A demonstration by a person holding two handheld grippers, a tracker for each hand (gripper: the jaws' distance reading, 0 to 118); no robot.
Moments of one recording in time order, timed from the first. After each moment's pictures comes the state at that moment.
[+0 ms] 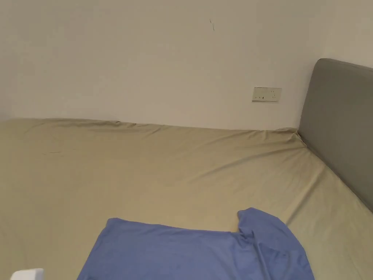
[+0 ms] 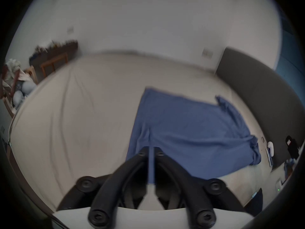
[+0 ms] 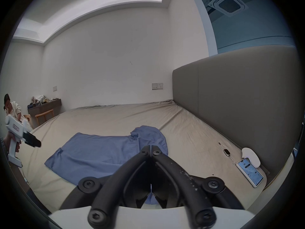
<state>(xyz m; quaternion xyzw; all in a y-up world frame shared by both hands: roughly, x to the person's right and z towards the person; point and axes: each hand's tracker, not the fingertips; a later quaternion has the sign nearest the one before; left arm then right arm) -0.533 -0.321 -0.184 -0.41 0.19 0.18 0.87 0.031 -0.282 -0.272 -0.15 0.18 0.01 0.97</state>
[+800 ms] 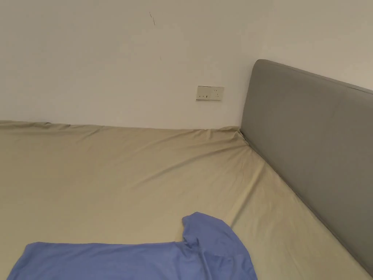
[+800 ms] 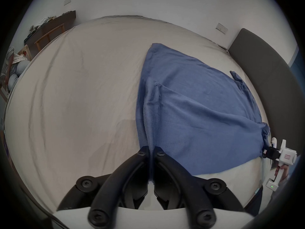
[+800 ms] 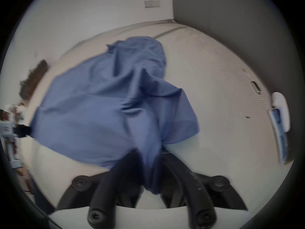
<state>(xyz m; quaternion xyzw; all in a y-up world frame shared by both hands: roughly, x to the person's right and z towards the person) -0.523 -0.367 -0.180 -0.46 0.19 0.21 0.84 0.031 -0.388 -0.392 -0.49 0.22 0.01 0.84</state>
